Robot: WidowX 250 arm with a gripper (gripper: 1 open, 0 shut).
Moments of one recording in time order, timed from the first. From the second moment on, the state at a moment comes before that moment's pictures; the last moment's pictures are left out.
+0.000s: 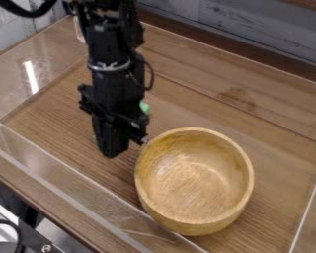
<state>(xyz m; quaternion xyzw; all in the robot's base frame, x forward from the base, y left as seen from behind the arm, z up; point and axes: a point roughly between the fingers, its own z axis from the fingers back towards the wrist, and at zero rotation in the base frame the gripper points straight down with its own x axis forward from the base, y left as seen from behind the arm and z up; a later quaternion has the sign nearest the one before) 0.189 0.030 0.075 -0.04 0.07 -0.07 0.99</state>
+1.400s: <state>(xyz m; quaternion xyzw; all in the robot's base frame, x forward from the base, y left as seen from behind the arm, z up) 0.180 -0.059 0.109 -0.04 0.05 -0.08 0.99</state>
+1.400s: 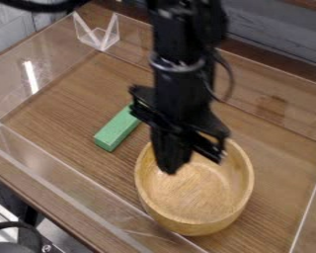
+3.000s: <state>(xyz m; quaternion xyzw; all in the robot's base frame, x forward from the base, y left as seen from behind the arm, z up) 0.183 -0.087 0.098 -0.06 0.02 -0.08 1.00</state>
